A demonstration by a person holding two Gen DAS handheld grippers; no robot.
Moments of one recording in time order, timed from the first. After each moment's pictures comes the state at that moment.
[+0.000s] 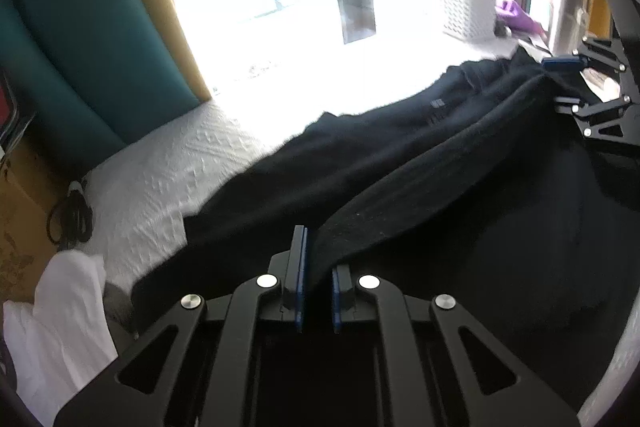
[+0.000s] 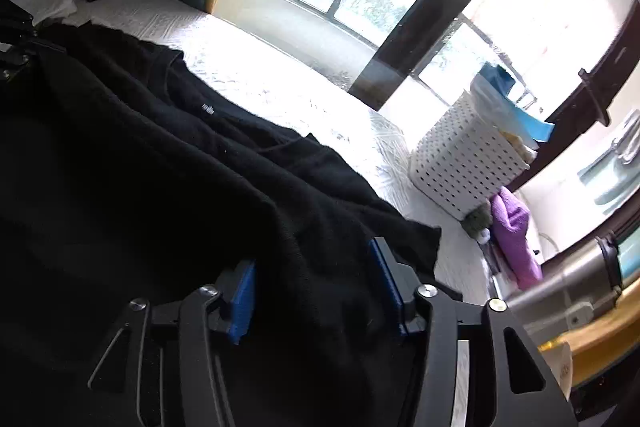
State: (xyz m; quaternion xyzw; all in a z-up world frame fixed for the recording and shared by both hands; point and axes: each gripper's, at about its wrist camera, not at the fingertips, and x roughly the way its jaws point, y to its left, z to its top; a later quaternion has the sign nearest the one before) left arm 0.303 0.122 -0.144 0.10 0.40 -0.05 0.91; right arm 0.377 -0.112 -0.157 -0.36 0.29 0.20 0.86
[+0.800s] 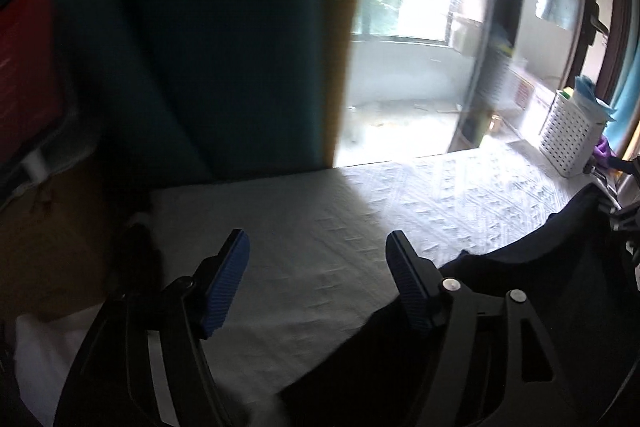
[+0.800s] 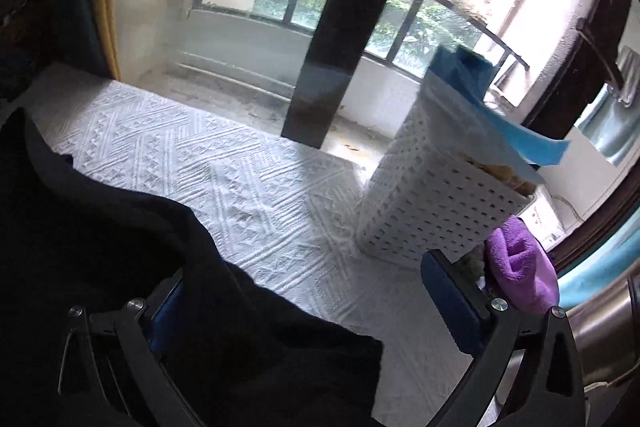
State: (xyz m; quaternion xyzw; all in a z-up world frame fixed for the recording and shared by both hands) left arm 0.365 0.233 -0.092 -0.03 0.36 0.06 0.93; right arm 0.485 -0.127 -0.123 -0.25 0.30 0.17 0.91
